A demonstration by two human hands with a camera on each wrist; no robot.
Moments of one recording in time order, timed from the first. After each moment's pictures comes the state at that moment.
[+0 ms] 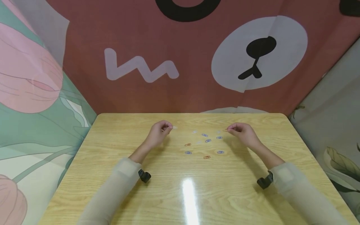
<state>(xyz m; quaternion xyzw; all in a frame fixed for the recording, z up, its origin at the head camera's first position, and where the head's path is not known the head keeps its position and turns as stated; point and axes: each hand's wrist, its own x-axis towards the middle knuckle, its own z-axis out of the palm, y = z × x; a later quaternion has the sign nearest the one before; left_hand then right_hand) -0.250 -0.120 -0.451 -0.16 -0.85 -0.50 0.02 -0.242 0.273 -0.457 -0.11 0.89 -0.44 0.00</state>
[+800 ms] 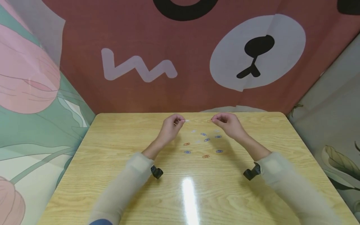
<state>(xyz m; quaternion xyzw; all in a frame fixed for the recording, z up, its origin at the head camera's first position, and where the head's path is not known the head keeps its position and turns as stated) -0.252 -0.065 -0.432 -0.19 -0.83 -0.51 0.07 -0.251 0.213 -0.415 -0.15 0.87 -0.48 -0.01</state>
